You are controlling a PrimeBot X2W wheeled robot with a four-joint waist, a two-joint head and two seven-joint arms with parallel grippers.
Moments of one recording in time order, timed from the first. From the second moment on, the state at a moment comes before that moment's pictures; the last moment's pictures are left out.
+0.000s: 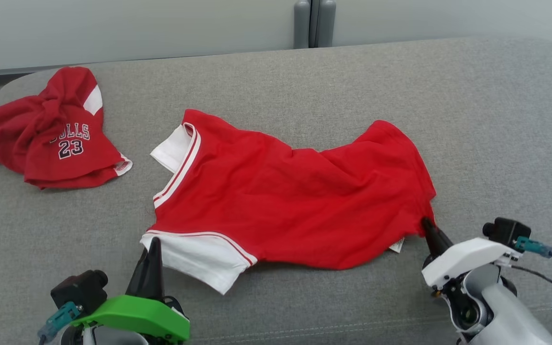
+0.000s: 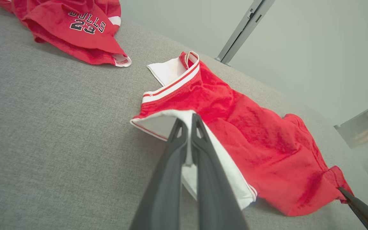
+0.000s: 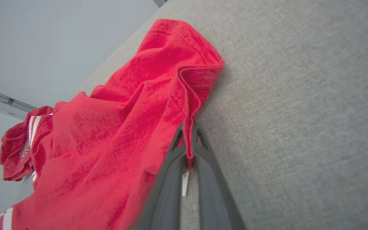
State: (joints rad) left arm 0.05 0.20 -0.31 -0.06 -0.71 0.23 -0.04; right arm -0.31 -0.15 0.24 0.67 0.88 0.13 -0.13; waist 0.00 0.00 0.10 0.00
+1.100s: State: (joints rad) left arm -0.66 0.37 -0.32 0.06 -0.70 0.11 0.30; right arm -0.79 -0.26 0.09 0.38 0.74 0.13 0.35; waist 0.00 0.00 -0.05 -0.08
